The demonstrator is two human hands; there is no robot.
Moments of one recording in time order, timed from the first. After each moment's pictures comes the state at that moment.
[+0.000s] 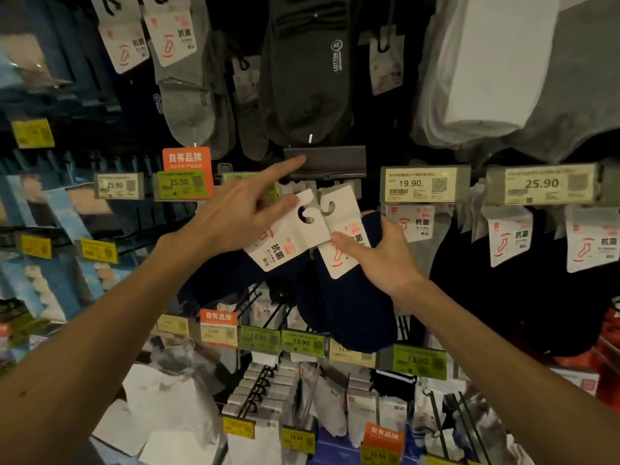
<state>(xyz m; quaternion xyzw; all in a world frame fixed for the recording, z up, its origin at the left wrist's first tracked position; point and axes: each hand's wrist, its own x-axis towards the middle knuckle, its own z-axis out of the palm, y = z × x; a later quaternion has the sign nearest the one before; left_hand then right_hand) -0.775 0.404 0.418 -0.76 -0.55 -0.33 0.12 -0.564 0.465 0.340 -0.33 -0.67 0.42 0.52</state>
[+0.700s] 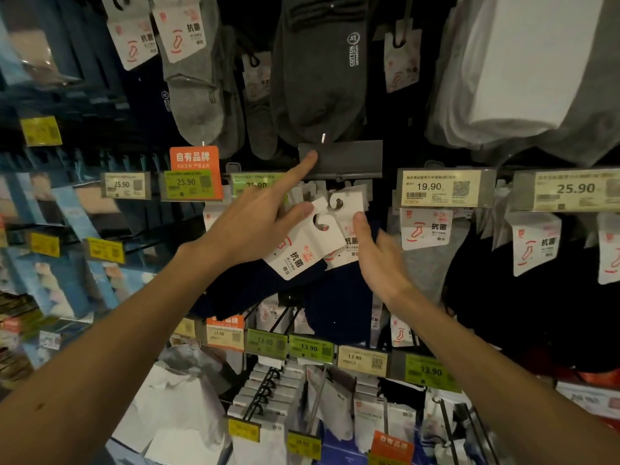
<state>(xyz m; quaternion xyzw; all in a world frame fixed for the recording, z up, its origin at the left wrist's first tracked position) -0.767 0.414 0.410 -0.75 -0.58 -0.30 0.10 -0.593 0.484 0.328 -0.44 -0.66 0.39 0.46</state>
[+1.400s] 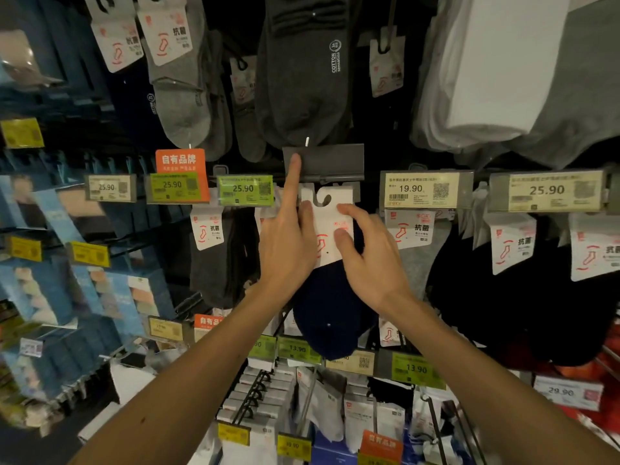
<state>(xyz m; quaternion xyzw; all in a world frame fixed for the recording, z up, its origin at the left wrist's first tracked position) -0.708 0.451 0.351 -0.60 -0.55 -0.58 0.11 -0.577 0.466 0.336 -0.36 -0.75 0.20 0.52</state>
